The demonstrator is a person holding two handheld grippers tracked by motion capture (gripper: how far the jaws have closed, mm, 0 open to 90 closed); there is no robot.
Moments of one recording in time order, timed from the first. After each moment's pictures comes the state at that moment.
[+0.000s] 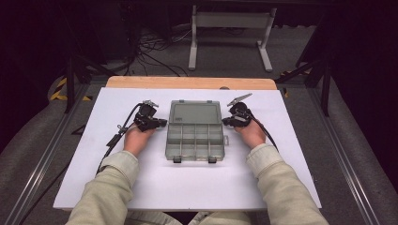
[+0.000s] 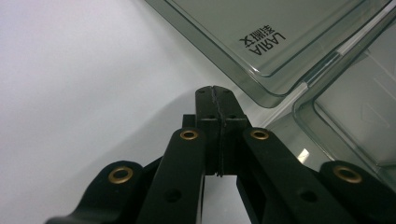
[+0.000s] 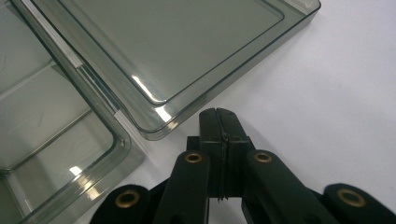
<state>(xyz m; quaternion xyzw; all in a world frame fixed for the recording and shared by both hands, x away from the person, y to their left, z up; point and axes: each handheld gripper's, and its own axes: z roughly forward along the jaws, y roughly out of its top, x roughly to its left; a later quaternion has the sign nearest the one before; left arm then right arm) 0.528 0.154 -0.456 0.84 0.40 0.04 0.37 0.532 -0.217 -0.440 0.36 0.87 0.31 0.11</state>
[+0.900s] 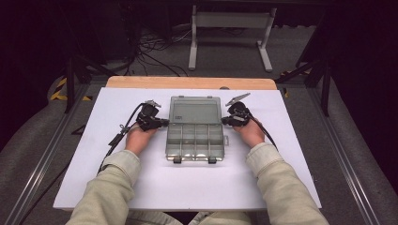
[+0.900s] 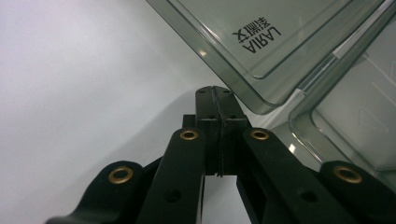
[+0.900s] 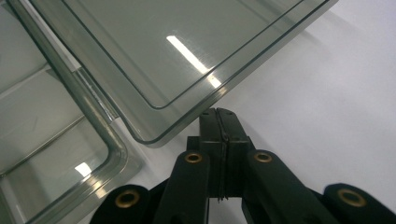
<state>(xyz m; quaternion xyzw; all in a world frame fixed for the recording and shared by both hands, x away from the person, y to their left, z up) 0.531 0.148 -0.458 0.84 0.39 0.04 0.37 0.537 -0.213 -0.442 0.34 0.88 0.31 0.12</state>
